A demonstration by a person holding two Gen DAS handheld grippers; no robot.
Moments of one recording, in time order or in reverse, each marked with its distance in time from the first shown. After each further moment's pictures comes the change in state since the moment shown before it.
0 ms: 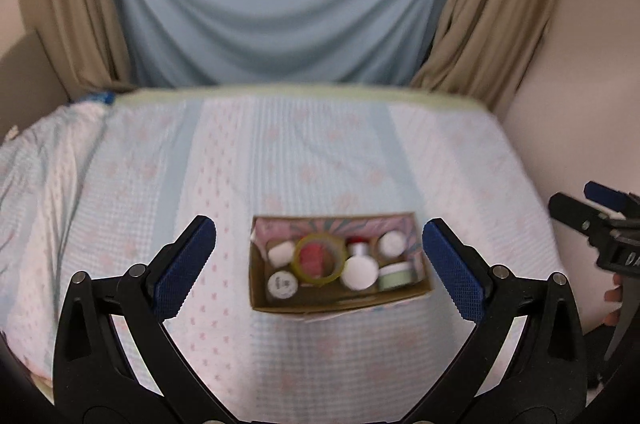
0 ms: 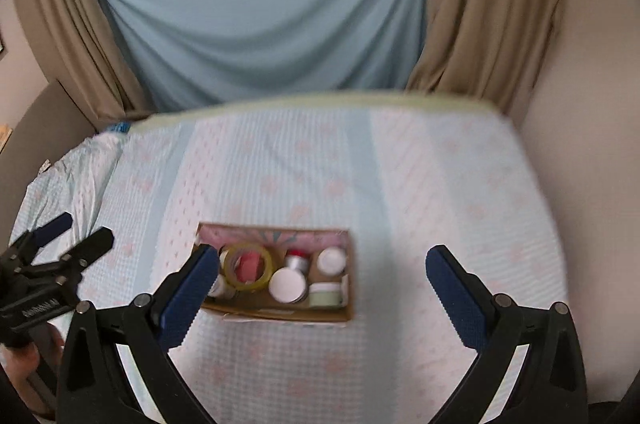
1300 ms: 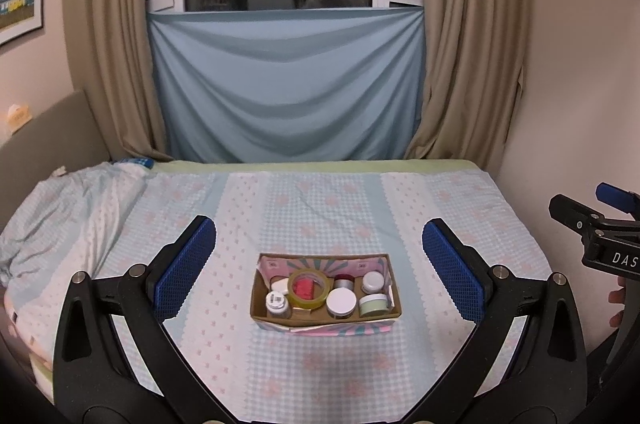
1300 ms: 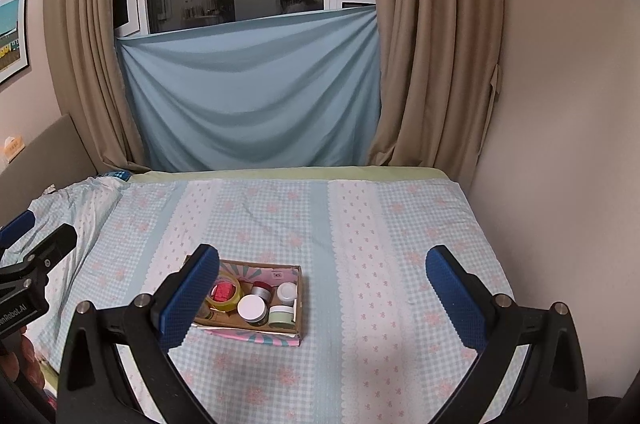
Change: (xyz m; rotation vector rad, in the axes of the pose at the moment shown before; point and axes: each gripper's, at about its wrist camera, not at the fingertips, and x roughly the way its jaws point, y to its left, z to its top) left arm -0.149 -0.091 -0.060 0.033 -0.297 0.118; right arm -0.130 -0.057 -0.060 -0.012 -0.272 -0.054
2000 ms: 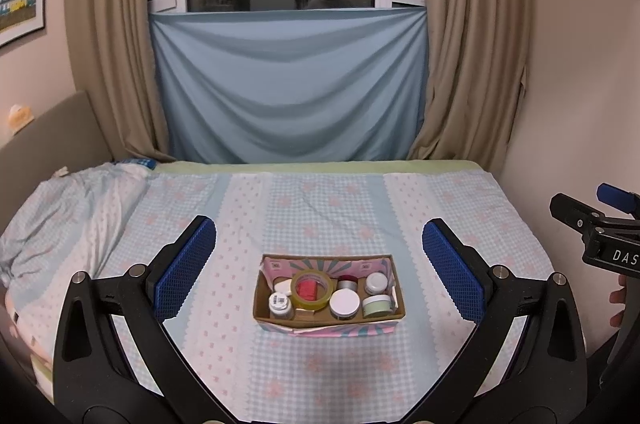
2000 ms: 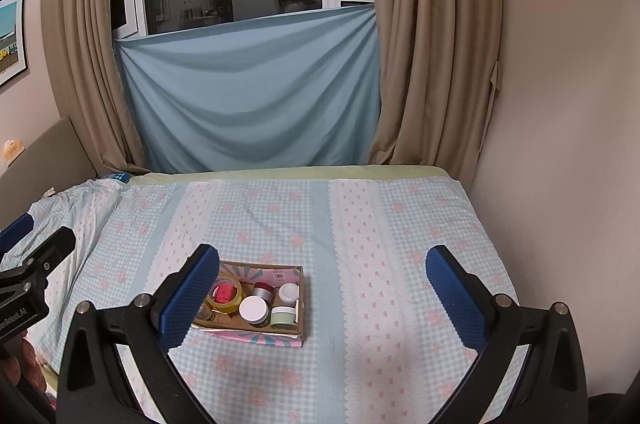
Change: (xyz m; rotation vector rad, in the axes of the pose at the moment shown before) left arm 0.000 0.002 -0.002 0.001 -0.003 0.006; right arm 0.002 -0.001 0.000 0.011 0.002 0.002
